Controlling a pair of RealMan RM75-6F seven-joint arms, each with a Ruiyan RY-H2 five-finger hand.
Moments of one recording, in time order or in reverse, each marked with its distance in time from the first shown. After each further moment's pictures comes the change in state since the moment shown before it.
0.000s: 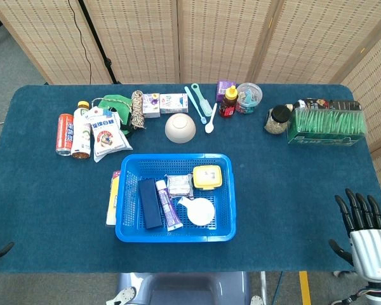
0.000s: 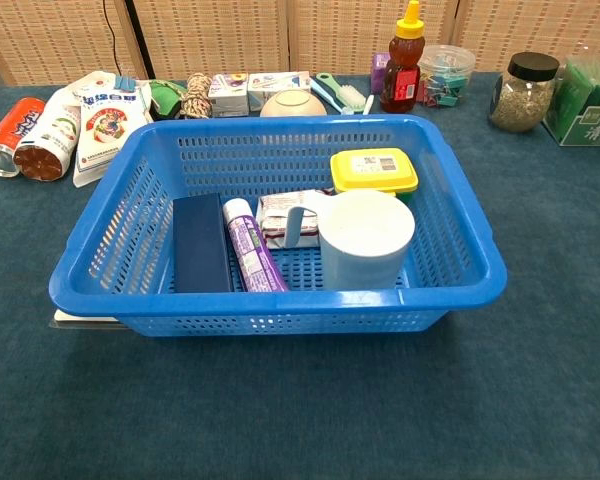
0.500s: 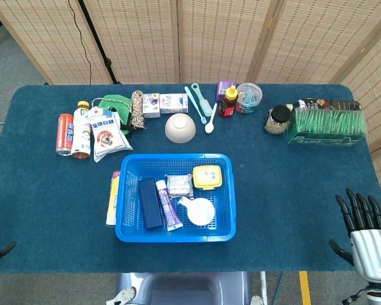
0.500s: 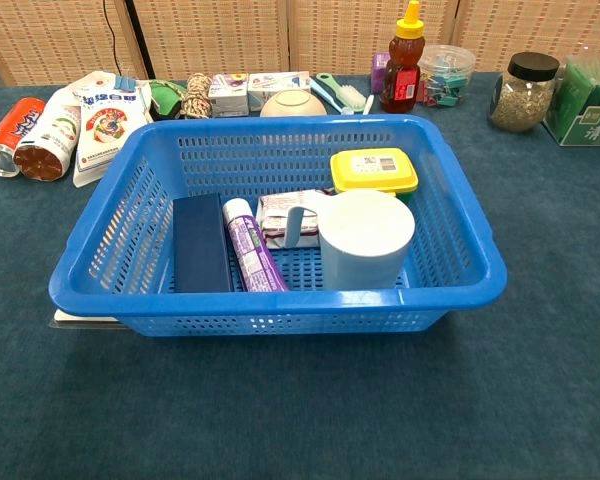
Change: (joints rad) left arm -0.010 -0.006 0.000 0.015 0.048 0.018 -0.015; right arm -0.001 0.006 0.001 -0.007 0.008 0.000 0.017
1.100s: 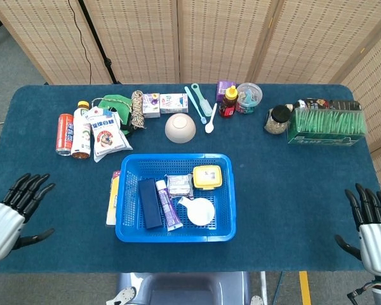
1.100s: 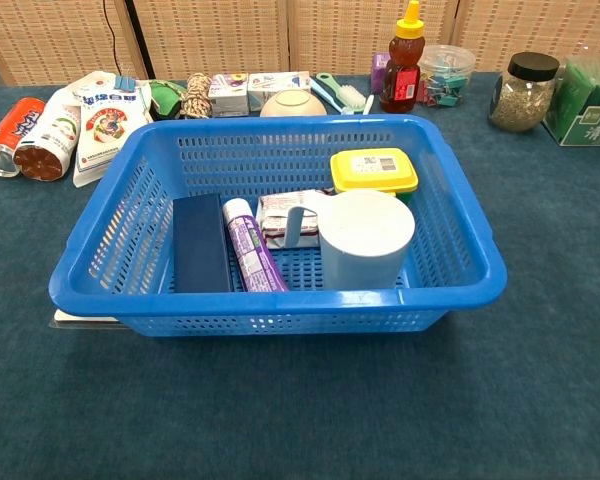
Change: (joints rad) left arm -0.223 0.089 -0.042 -0.135 0.238 -0.110 0.068; right arm 0.020 0.019 0.031 -0.002 0.082 -0.040 0.057
